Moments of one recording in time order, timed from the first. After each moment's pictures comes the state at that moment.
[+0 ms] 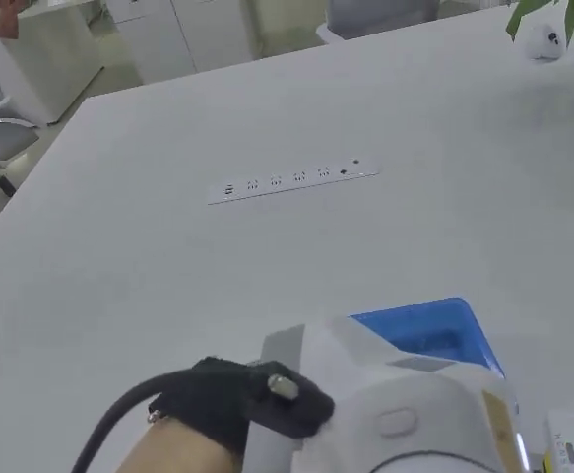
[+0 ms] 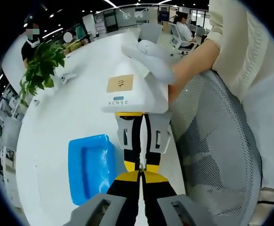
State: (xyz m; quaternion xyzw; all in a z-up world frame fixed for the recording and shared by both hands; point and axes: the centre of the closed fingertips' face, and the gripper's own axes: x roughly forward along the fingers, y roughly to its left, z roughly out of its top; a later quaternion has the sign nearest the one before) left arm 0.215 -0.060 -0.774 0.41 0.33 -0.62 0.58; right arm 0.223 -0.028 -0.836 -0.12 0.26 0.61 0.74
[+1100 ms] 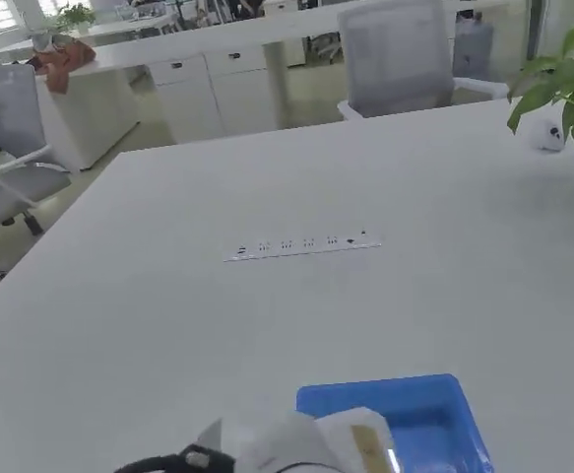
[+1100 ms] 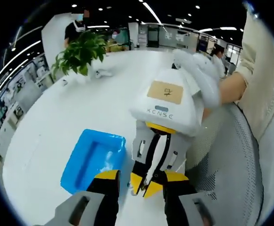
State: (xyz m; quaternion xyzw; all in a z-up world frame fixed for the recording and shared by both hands) left arm 0.235 -0.065 -0.765 0.22 0.32 -0.52 0.76; right arm 0.223 -0.021 -0.836 -0.19 0.25 0.63 0.71
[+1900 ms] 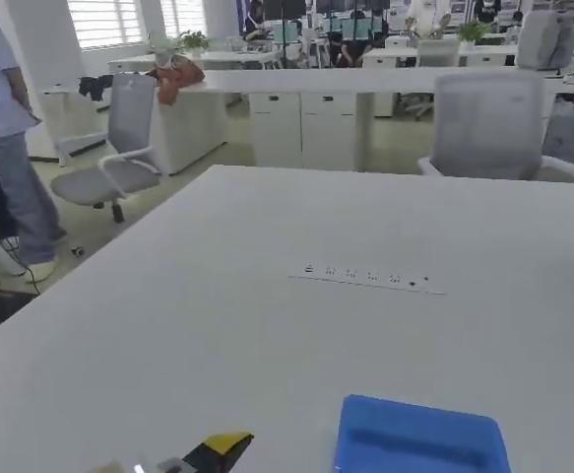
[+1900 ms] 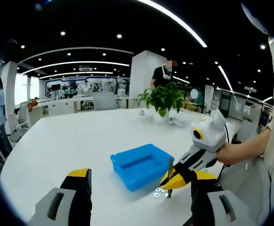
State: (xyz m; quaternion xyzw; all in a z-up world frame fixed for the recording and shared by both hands) left arm 0.228 0.037 -0.738 0.01 0.16 -0.28 0.95; right arm 0.232 -0.021 -0.822 -0.05 0.29 0.56 0.77
